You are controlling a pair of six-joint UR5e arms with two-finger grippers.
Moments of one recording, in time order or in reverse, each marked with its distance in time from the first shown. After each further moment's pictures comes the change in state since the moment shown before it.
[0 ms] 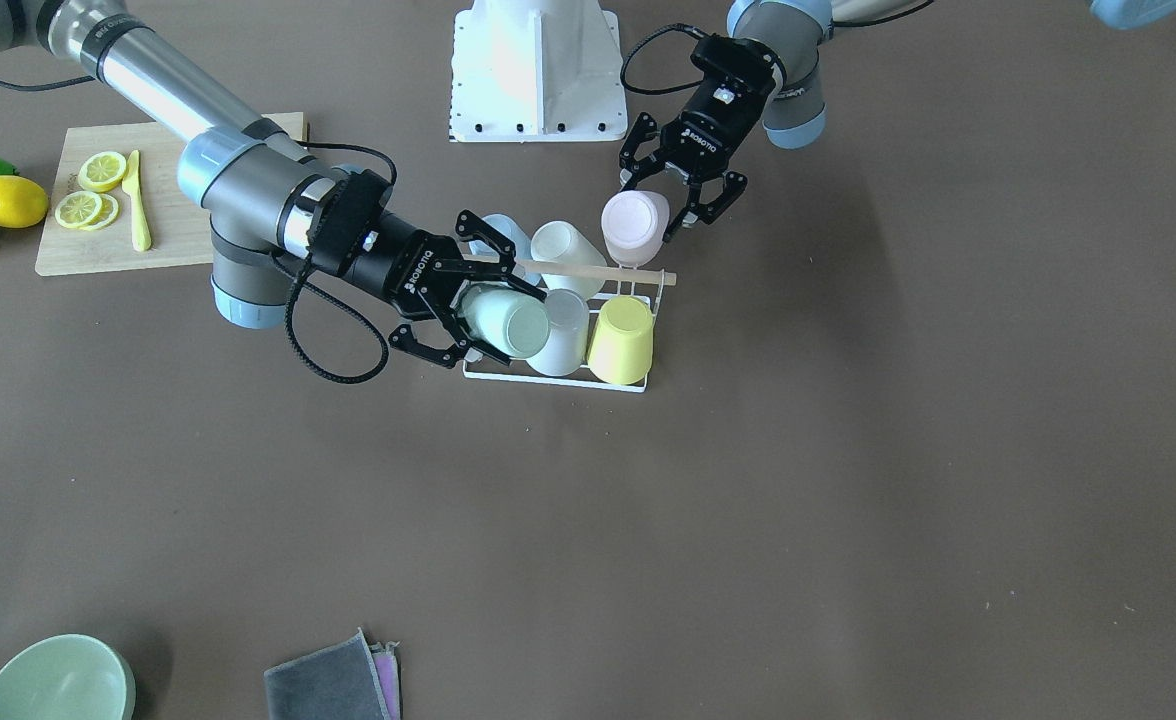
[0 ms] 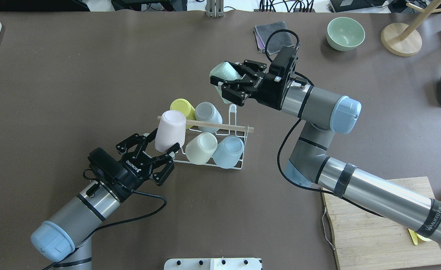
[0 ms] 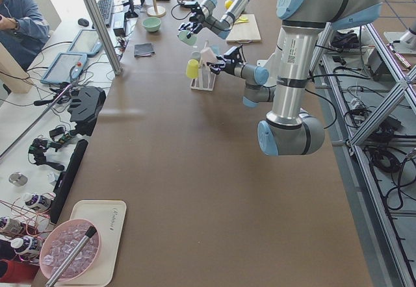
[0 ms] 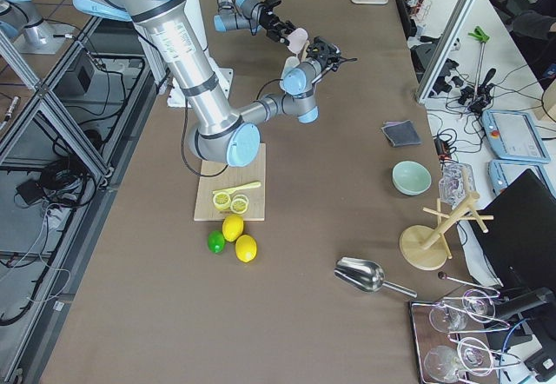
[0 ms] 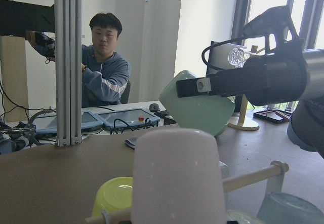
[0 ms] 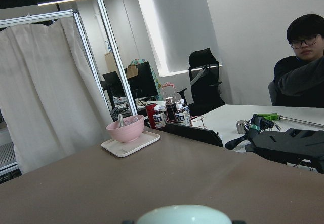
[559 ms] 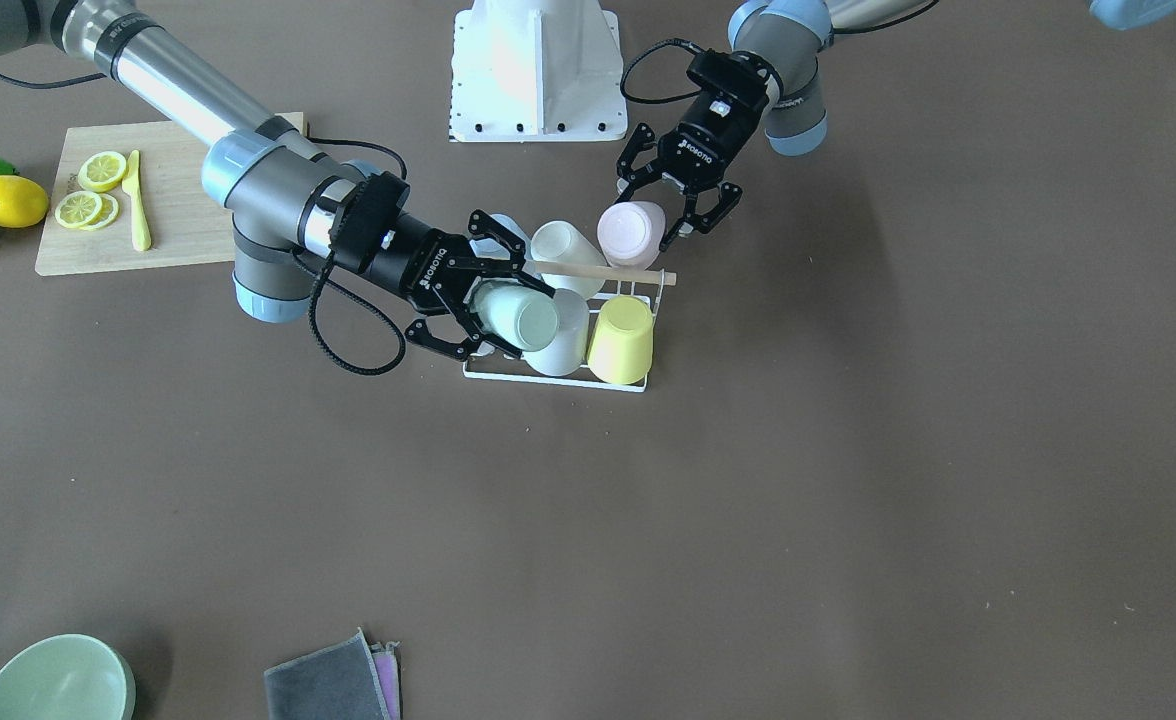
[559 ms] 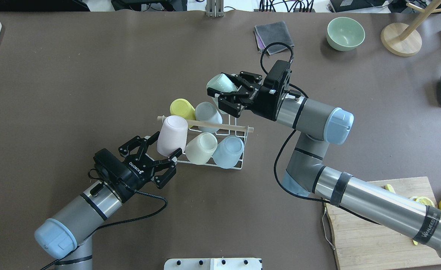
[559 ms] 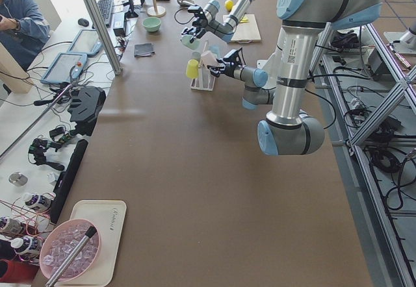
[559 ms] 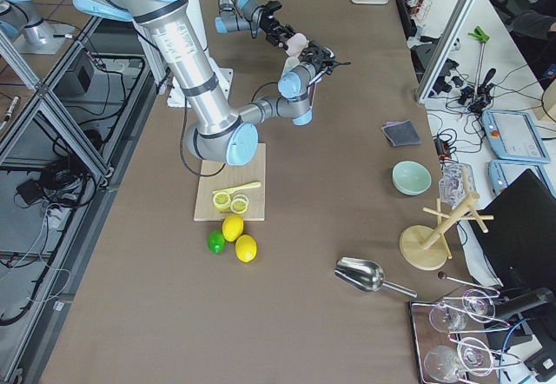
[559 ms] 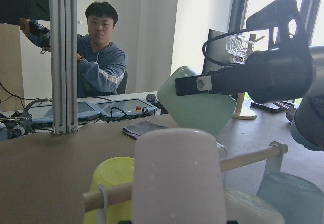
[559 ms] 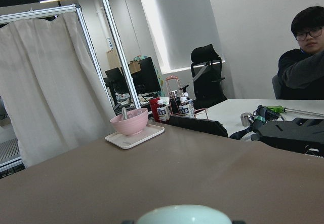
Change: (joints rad) left arm -0.006 -0.004 0.029 0.001 -0.036 -0.015; right arm -0.040 -0.001 -0.031 0.033 -0.021 -0.011
